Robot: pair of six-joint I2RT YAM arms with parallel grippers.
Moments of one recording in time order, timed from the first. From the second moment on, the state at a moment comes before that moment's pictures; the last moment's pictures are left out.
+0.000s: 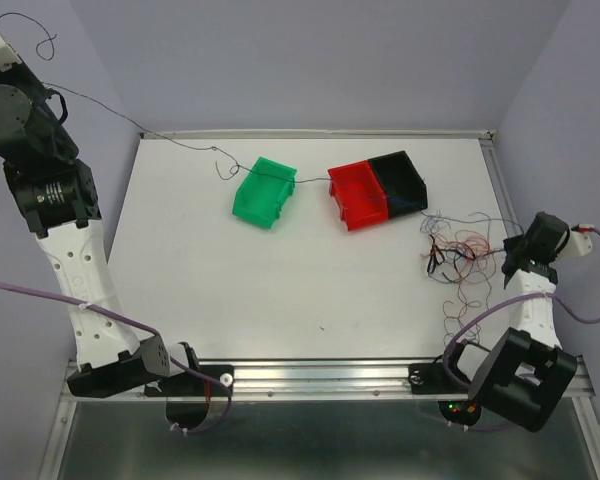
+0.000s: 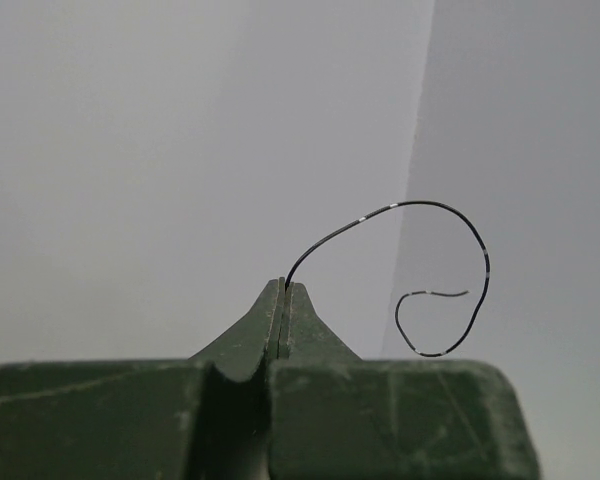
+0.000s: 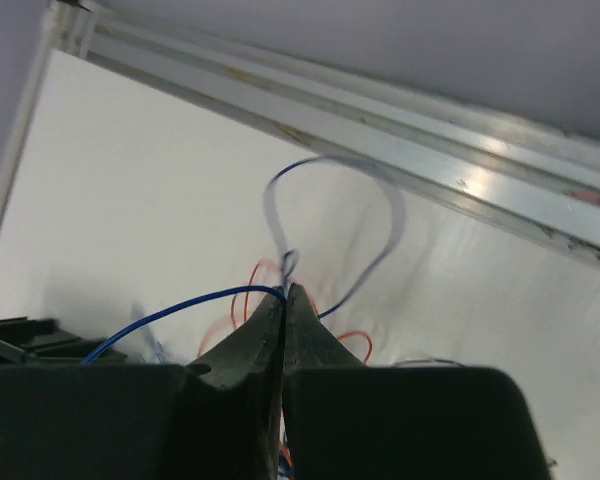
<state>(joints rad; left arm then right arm) 0.29 1.27 1.86 -0.15 -0.29 0.07 -0.40 1.06 0.71 -0.16 0.25 0.73</state>
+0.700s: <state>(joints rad) 0.43 1.19 1.69 -0.16 -0.02 -0.11 -0.71 0.88 0.53 -0.11 -0.13 0.83</state>
